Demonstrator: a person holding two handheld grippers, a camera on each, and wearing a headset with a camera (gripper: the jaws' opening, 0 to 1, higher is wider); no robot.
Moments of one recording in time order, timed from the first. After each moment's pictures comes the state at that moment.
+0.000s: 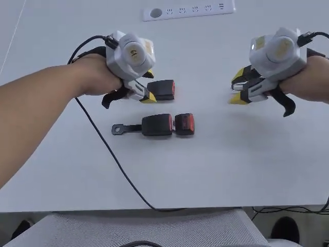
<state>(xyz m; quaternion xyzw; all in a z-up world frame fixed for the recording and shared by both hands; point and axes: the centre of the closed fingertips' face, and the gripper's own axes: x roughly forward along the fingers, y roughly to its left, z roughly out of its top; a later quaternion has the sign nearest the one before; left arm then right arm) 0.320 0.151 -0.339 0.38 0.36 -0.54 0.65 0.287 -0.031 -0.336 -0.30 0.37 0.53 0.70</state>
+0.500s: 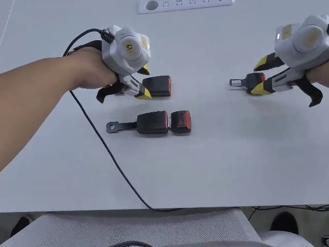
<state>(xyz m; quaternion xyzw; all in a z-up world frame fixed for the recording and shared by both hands) 0.324 0.153 -0.357 0.39 0.38 -0.55 0.63 0.304 -0.092 -0.353 -0.32 0.38 0.51 0.70</state>
